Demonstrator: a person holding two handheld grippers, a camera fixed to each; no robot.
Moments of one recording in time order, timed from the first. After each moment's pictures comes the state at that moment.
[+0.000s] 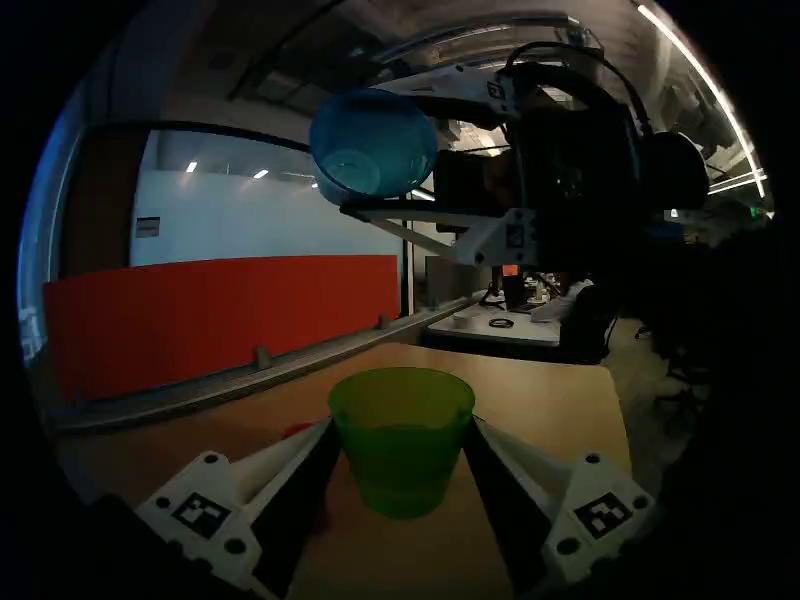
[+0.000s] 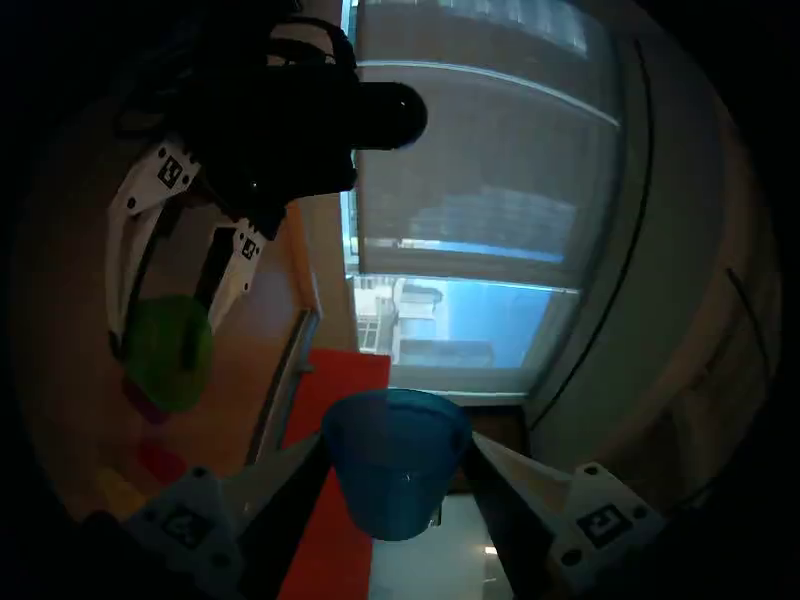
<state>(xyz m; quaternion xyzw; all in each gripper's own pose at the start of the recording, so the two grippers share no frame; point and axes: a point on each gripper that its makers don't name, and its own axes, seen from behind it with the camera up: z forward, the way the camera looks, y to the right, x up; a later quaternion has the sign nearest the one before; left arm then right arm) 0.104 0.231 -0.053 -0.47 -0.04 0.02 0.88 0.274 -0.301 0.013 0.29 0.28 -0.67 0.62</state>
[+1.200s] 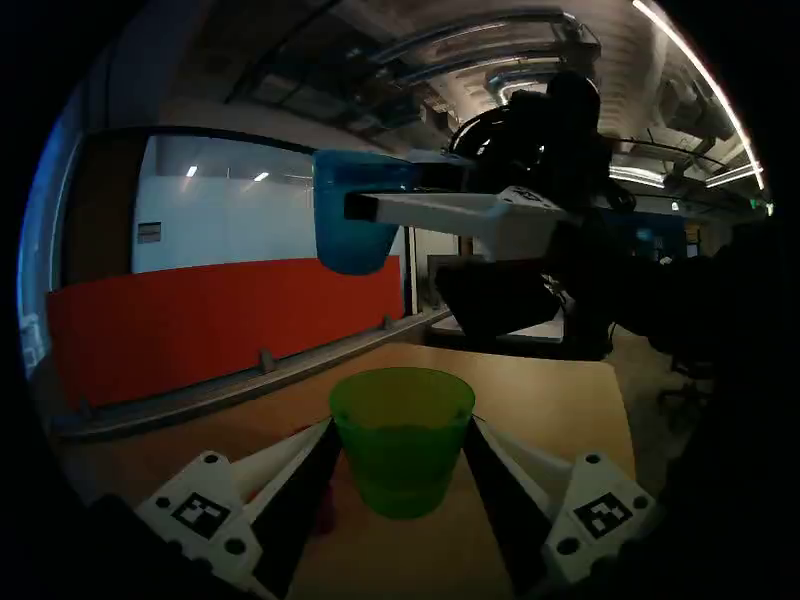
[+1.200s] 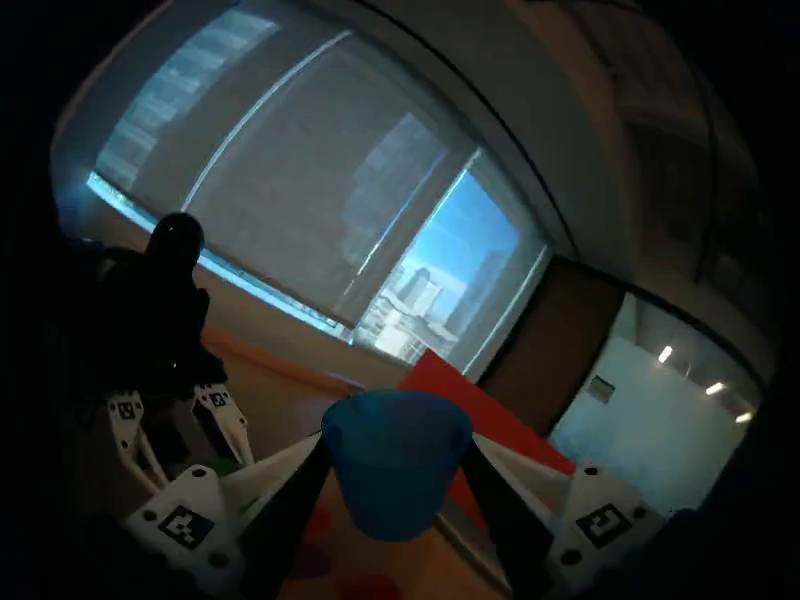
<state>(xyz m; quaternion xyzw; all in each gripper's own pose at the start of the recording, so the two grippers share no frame) 0.108 0.227 -0.055 -0.47 -0.03 0.04 0.88 0.249 -0.288 0.013 0.43 0.10 -0.26 0.86</state>
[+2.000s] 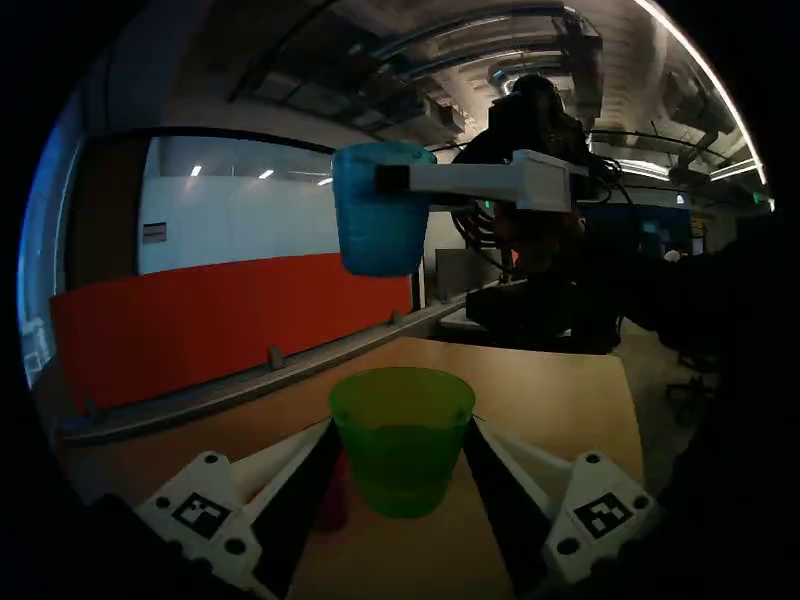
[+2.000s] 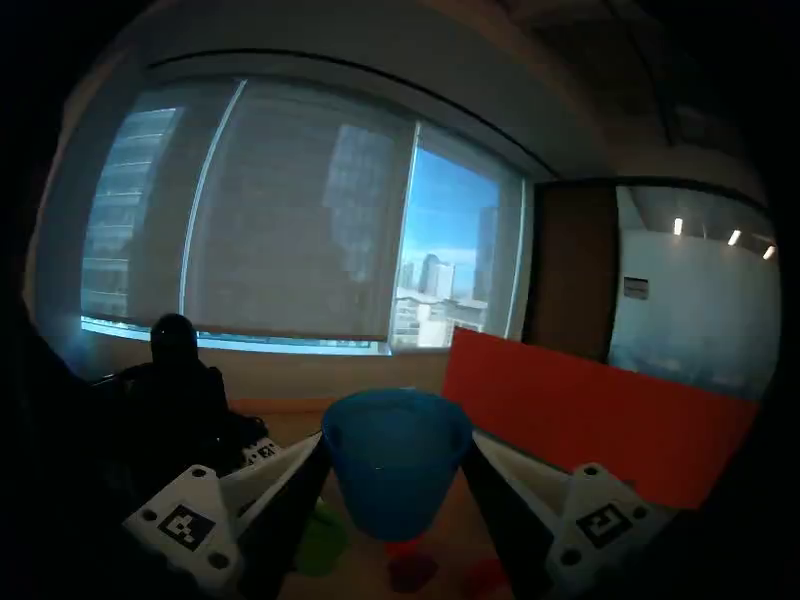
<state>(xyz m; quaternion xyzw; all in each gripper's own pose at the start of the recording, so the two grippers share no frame) 0.106 0.219 -0.047 -0.46 -0.04 0.05 0.89 0.243 -0.287 0.003 0.47 0.00 -0.09 0.88</state>
